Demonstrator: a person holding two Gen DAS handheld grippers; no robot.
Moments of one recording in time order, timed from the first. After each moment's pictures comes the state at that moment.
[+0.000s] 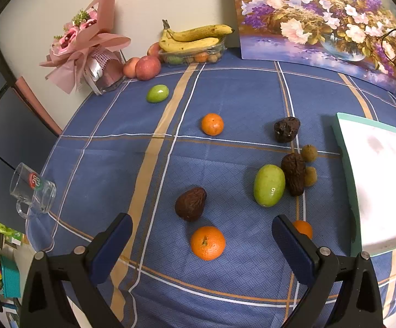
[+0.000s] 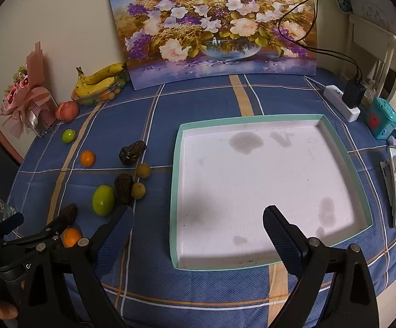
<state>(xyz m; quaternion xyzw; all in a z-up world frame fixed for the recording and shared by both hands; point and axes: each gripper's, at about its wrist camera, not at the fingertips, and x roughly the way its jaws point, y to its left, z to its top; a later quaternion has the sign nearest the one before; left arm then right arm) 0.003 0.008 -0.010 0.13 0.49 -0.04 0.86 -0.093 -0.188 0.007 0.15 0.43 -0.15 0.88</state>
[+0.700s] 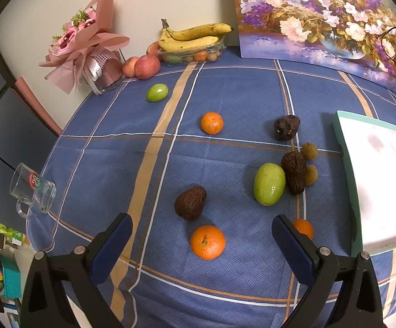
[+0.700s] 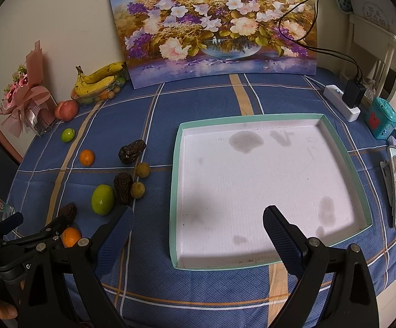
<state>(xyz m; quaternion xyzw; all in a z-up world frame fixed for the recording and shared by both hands) 0.002 0.007 -0.011 0.13 0.49 -0.04 0.86 -0.092 -0.188 0.006 0.15 0.43 -0.15 0.88</state>
